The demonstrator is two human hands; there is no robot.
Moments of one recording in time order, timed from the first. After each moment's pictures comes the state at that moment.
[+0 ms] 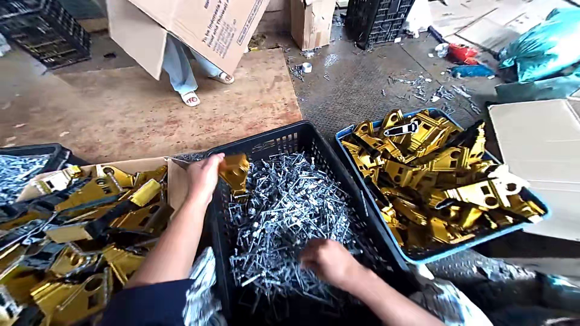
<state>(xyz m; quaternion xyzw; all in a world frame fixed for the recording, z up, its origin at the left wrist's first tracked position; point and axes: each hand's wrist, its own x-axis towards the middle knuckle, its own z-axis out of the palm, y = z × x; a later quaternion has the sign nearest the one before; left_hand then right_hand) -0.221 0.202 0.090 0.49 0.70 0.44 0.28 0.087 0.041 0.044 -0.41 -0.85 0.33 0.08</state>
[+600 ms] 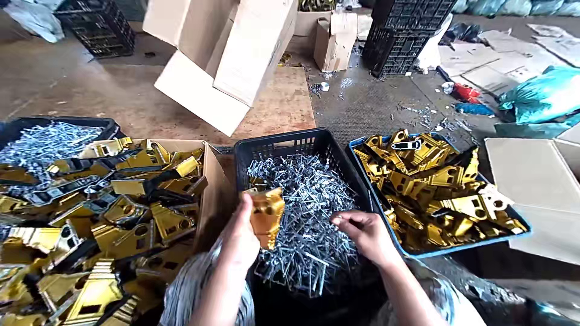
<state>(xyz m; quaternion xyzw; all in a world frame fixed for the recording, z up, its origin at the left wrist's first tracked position) -0.163 -0.004 0.127 0.30 0.50 0.61 0.53 0.102 0.021 0.100 -0.45 -0.68 0.38 0.43</state>
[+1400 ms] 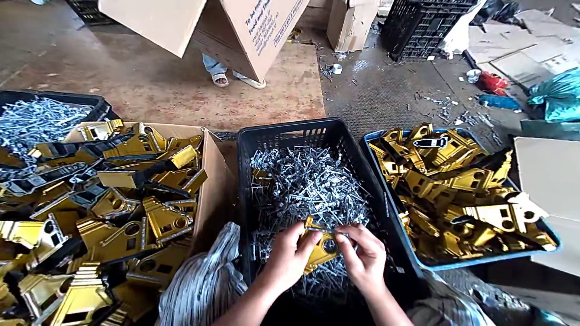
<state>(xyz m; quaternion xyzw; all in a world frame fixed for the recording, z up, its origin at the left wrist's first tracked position) -0.124 -0.004 0.070 0.57 0.51 0.44 0.47 0.064 0.017 0.041 -0.36 -0.70 0.23 0.57</state>
